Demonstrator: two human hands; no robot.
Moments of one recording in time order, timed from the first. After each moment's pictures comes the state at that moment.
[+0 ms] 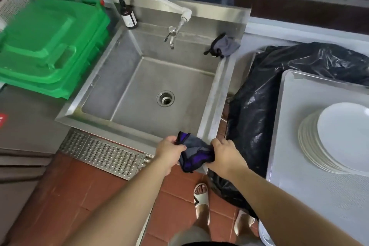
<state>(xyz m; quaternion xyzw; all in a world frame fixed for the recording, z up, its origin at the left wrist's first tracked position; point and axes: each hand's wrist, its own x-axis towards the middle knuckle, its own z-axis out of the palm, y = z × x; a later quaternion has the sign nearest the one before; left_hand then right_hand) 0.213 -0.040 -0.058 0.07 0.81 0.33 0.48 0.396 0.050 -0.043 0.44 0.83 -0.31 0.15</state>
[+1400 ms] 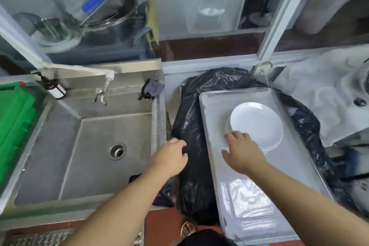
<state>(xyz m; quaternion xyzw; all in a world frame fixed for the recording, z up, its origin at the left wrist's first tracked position) 0.323 0.082 0.035 0.67 0.69 0.03 0.26 0.570 0.111 0.061 0.62 0.76 -0.16 0.09</state>
